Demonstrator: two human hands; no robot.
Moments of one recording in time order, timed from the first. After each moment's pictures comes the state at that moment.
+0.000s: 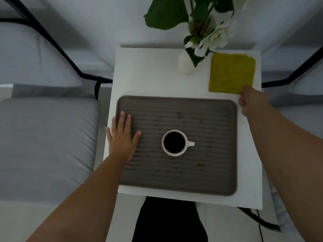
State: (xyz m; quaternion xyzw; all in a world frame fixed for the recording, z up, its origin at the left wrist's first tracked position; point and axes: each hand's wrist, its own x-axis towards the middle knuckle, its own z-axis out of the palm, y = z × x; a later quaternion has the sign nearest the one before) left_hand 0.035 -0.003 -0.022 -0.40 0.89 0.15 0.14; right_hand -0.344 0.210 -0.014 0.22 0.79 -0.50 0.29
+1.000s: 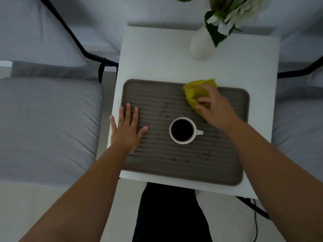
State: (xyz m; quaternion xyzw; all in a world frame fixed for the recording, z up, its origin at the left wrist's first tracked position) left_hand 0.055 -0.001 -0.021 -0.34 0.91 0.12 0.21; right_hand -0.211 0.173 0.019 -0.36 0.81 -0.33 0.32
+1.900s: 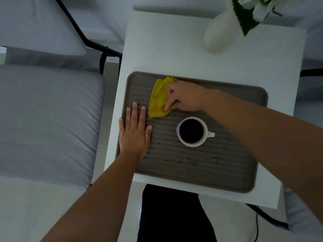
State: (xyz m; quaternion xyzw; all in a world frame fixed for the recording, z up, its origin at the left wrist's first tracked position) left_hand 0.057 0.025 -0.047 -0.39 0.90 0.11 0.13; right_hand -0.200 0.057 -0.004 -0.69 0.61 -0.05 0.37
